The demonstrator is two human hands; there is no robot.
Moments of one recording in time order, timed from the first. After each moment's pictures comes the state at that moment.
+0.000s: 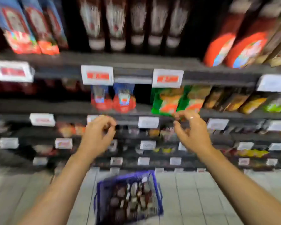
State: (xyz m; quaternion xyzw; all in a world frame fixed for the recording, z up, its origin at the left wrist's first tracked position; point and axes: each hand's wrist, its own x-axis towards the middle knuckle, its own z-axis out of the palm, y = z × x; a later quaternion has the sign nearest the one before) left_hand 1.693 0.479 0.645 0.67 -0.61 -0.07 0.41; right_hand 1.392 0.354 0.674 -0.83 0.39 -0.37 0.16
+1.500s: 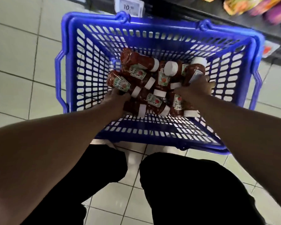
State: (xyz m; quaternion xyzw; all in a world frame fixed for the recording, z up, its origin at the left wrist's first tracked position) left_hand 1.633 0.635 -0.203 0.79 -0.35 -0.50 -0.06; right_hand 1.434 0.432 -0.197 -0.62 0.70 0.20 0.29
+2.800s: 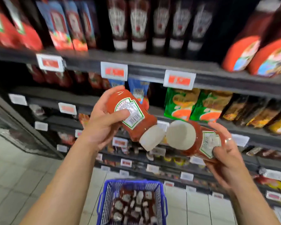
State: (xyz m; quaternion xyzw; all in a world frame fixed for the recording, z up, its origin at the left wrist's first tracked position) left_hand 1.634 0.499 0.730 0.41 -0.36 -0.42 0.72; right_hand 1.326 0.383 0.688 -0.50 0.20 -0.39 0.75
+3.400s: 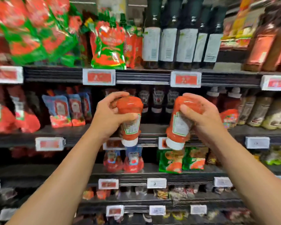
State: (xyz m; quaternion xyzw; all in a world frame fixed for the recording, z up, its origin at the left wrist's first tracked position) left_hand 1.726 0.392 0.881 0.45 -0.54 -0.25 0.67; right_hand 1.456 0.306 0.889 -0.62 0.24 -0.56 0.49
